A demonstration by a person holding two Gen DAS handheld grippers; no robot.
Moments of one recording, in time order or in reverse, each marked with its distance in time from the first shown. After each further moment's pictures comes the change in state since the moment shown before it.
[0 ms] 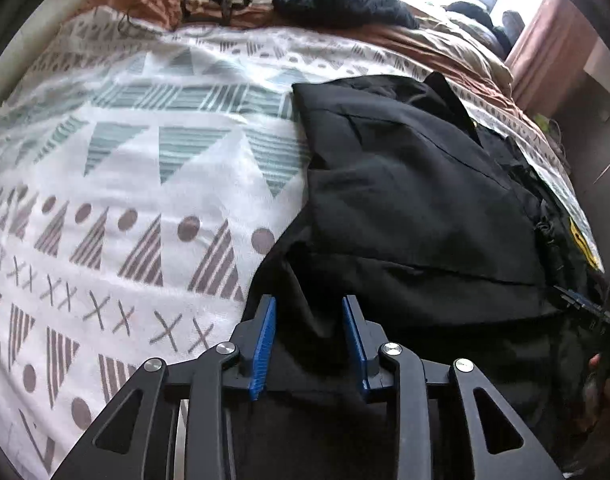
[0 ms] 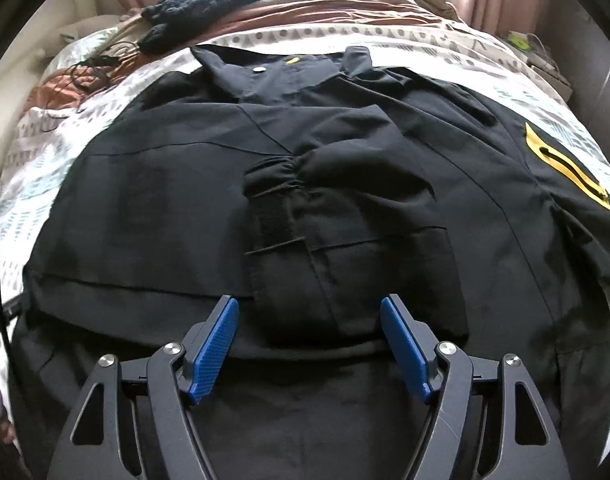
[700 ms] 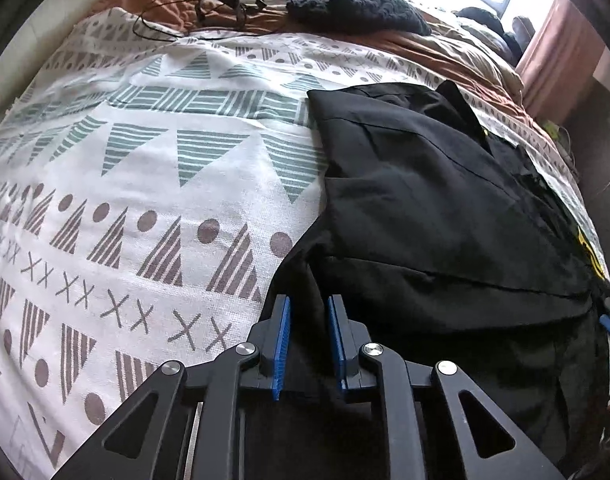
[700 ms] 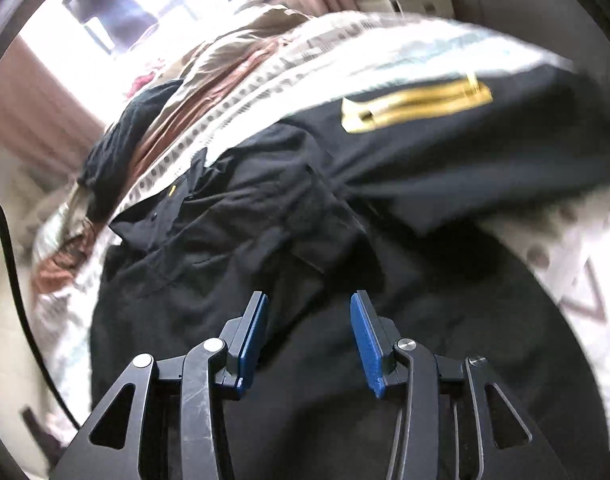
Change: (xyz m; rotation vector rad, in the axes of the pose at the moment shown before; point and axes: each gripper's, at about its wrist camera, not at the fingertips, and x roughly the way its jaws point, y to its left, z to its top) left arm -0.006 0.008 0.003 -0.044 -0.010 0.023; right arm -0.044 -0.180 -0.026 0.604 -0.121 0.190
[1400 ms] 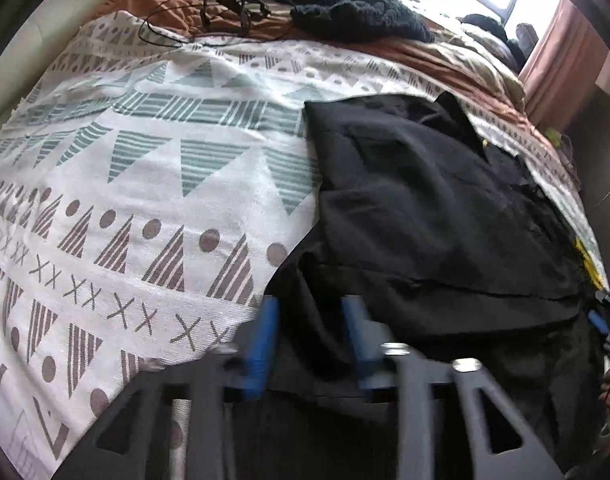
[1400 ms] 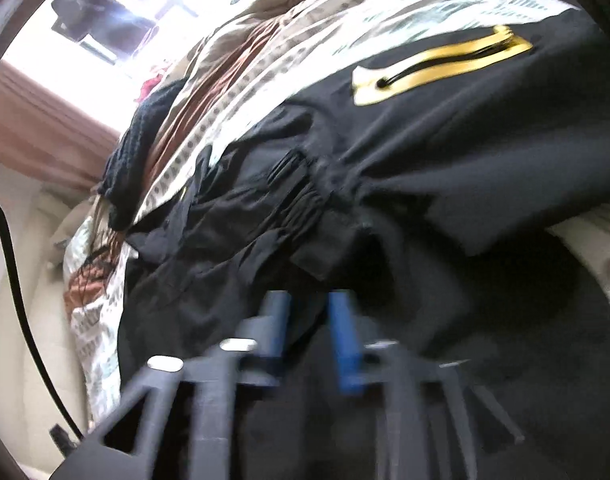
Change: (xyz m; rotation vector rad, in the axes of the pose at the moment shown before) left arm -0.014 -0.007 0.006 -0.019 -0.025 0.004; right arm 0.026 -0.011 0.019 0.064 0.003 0.104
